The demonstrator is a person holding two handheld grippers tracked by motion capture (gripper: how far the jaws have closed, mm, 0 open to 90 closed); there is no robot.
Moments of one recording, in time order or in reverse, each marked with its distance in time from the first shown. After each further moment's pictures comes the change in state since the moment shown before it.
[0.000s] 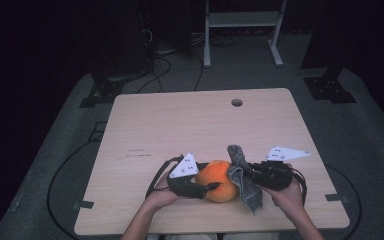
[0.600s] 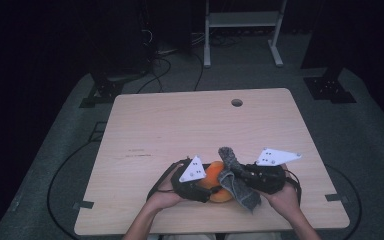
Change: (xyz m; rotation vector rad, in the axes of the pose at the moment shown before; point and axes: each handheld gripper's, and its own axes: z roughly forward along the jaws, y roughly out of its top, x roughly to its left) left arm -0.008 0.006 0.007 0.052 0.018 0.049; right arm 0.025 0.013 0.005 0.014 -0.023 -0.138
